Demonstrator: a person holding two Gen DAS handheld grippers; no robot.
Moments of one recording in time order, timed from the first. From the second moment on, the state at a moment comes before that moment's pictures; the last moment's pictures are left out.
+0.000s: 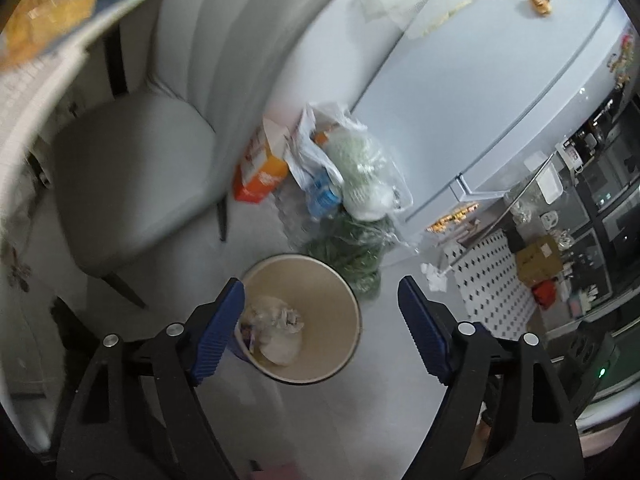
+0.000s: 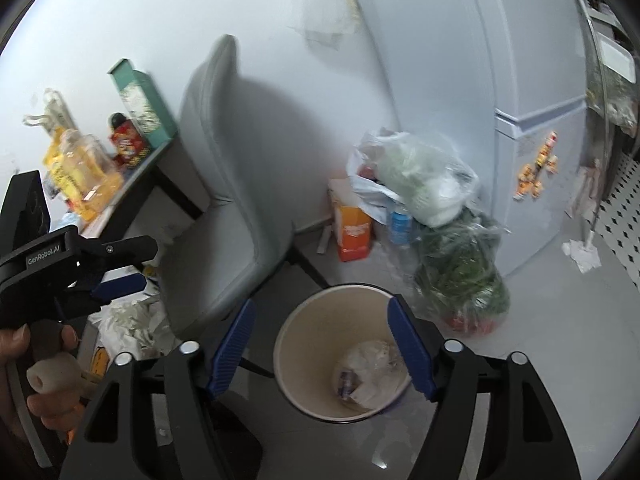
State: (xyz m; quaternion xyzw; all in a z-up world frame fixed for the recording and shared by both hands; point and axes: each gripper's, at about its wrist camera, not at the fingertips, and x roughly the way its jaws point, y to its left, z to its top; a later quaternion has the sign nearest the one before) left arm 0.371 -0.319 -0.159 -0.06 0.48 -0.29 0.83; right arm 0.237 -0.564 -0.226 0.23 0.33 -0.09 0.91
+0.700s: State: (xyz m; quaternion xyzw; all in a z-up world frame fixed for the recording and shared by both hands) left arm 0.282 -0.117 -0.046 -0.13 0.33 -0.19 0.91; right arm 0.229 -0.388 -0.107 0.16 0.28 0.06 0.94
